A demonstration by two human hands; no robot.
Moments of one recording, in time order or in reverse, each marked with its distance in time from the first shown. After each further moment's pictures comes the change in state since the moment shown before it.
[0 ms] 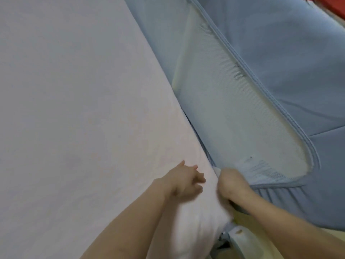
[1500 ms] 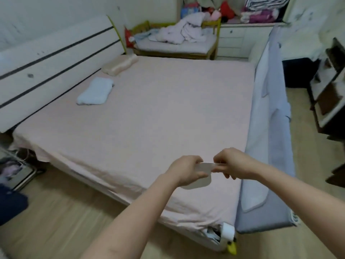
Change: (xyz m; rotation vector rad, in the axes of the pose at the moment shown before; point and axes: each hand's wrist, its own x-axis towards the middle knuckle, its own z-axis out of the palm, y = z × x) left_hand -0.321 0.328 -0.058 -0.393 0.853 -0.829; right_hand -0.340 0.010 -0.214 -0.350 0.062 -1.278
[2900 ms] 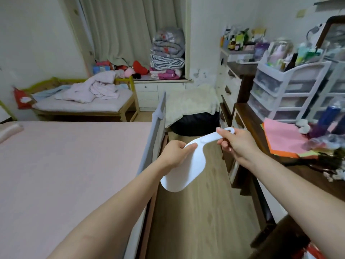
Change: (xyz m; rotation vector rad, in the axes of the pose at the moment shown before) left_hand 0.613 0.579 -0.035 -0.355 0.126 0.298; right_hand 0.015 0.626 -0.512 1.225 0.927 0.223
